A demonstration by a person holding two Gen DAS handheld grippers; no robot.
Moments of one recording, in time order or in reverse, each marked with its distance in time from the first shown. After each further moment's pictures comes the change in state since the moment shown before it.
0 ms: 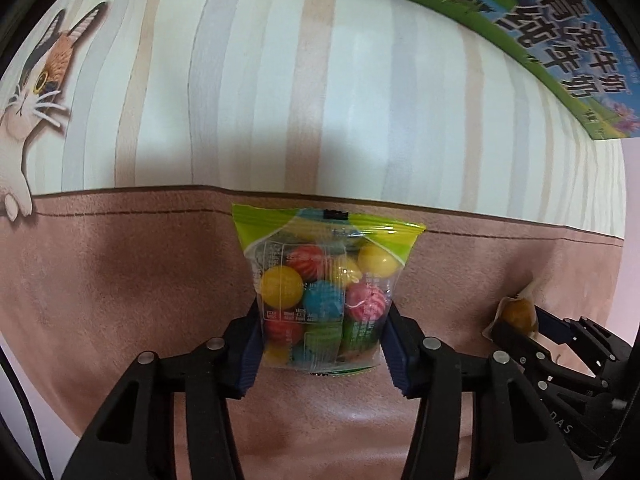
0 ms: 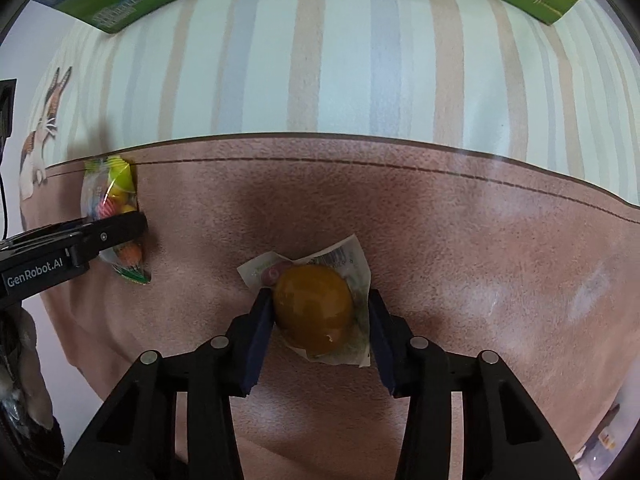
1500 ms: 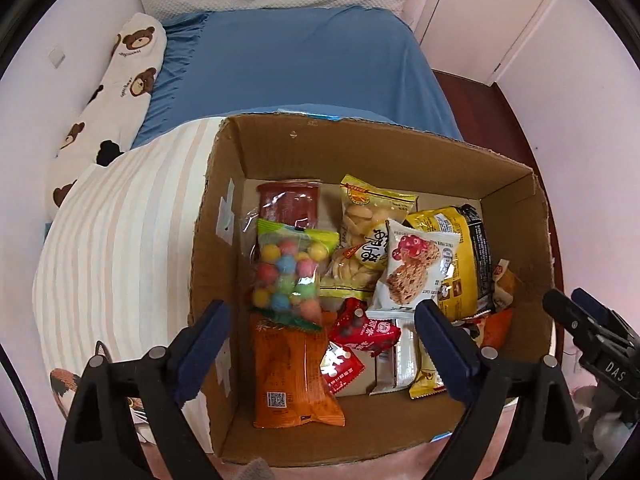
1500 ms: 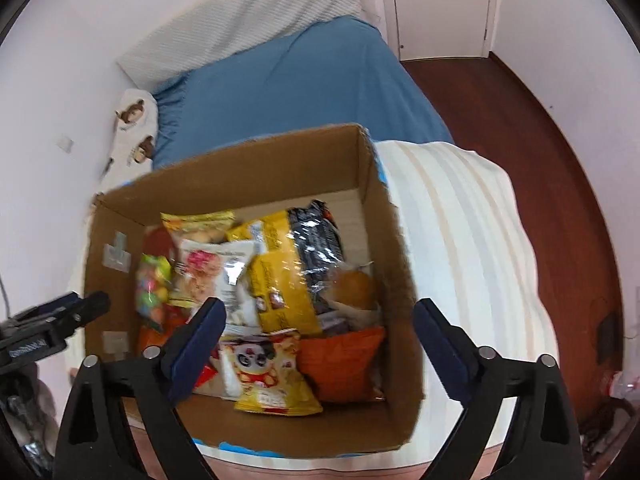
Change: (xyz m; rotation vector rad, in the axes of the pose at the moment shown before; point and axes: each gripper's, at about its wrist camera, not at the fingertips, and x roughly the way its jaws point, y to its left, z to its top) left arm -0.176 -0.101 0.218 0.104 -0.318 0.030; right arm -0.232 -0.125 0.210 0.196 -0.430 -0.046
